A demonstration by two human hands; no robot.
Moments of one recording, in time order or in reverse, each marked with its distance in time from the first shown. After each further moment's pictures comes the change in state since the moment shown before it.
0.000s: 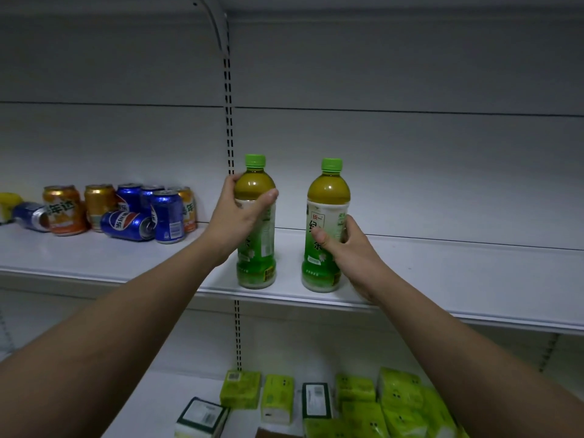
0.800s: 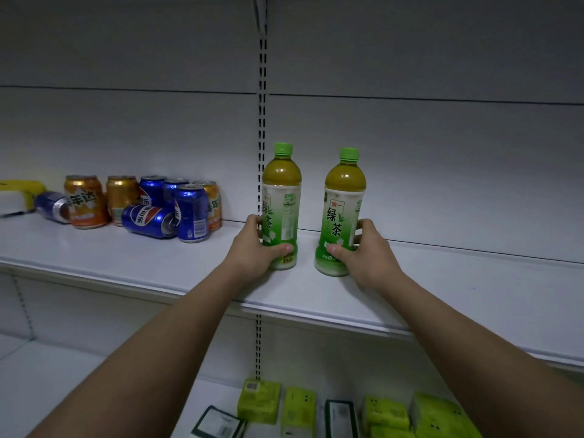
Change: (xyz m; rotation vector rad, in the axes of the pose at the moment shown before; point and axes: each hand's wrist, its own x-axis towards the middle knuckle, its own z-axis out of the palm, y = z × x) left_hand 0.031 -0.091 -0.020 0.253 -0.062 -0.192; right_hand 0.058 0.028 0.039 -0.501 0.119 0.004
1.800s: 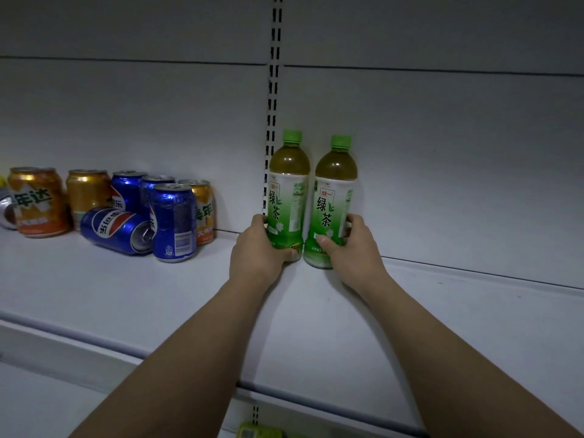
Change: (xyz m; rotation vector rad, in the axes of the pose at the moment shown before) left_hand 0.099 -0.044 0.027 0.204 0.227 -0.014; right_hand 0.124 0.033 0.089 0.102 0.065 -0.055
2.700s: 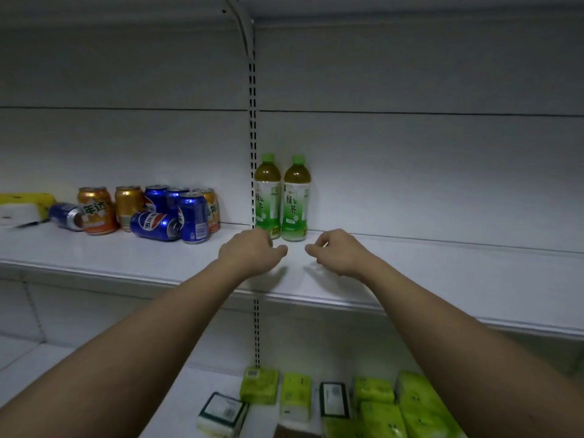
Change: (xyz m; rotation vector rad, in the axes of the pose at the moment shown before) left_hand -0.136 0.083 -0.088 0.550 -0.313 0.082; right_hand -0.142 -0.085 -0.107 -0.359 -0.326 0.087
